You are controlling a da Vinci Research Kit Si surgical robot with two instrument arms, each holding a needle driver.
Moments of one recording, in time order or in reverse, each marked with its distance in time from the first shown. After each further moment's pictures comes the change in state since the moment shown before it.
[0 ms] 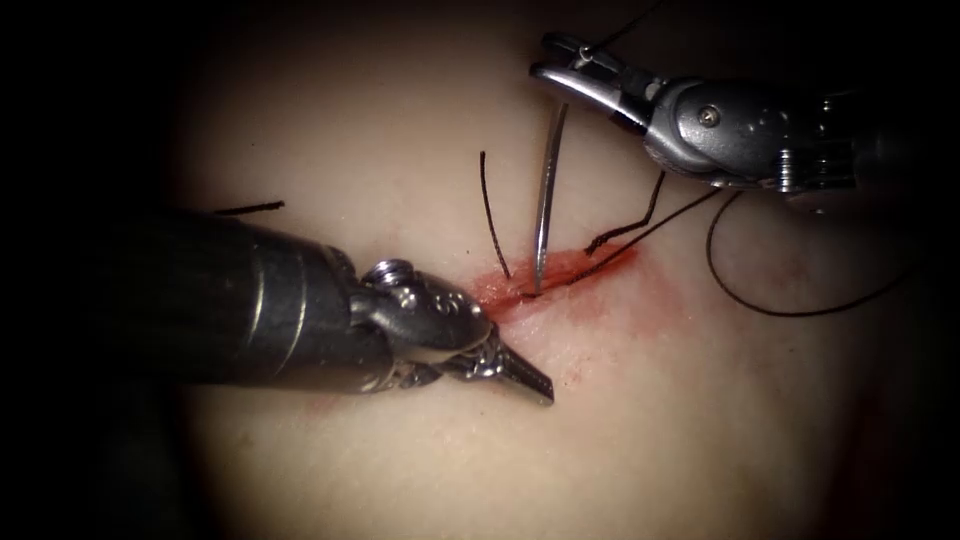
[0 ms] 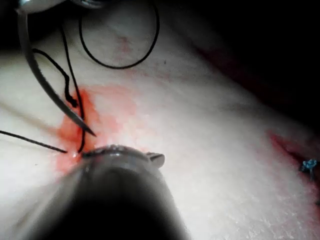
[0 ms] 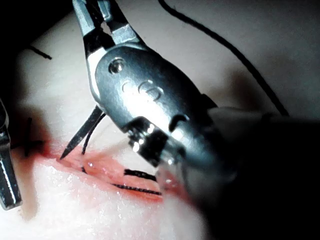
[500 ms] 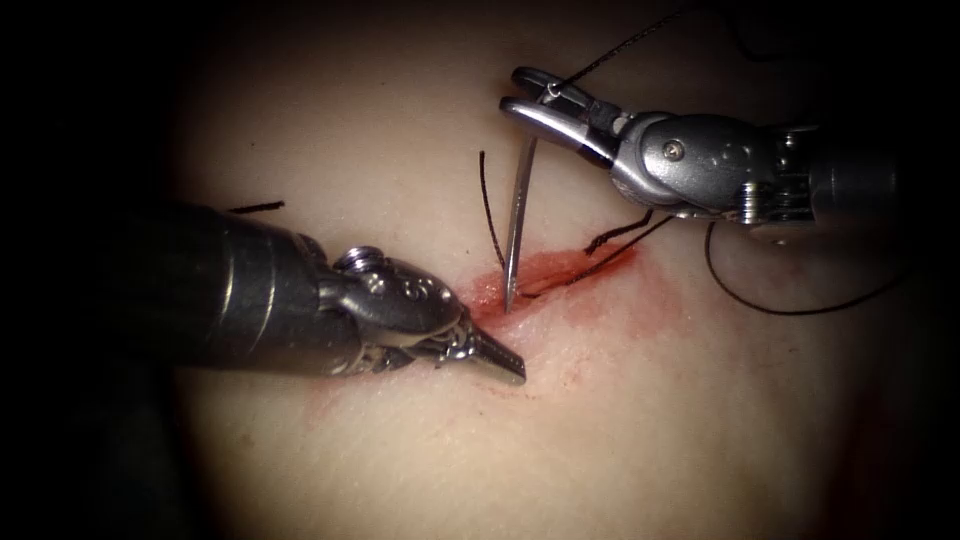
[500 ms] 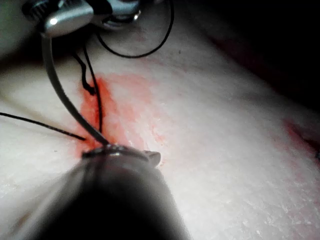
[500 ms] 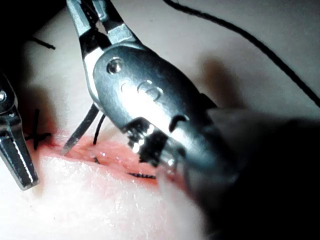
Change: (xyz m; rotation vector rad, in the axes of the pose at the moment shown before) right arm -0.002 -0.002 0.001 0.021 -0.015 0.061; left arm -0.001 -0.001 -0.001 0.057 -0.045 0.007
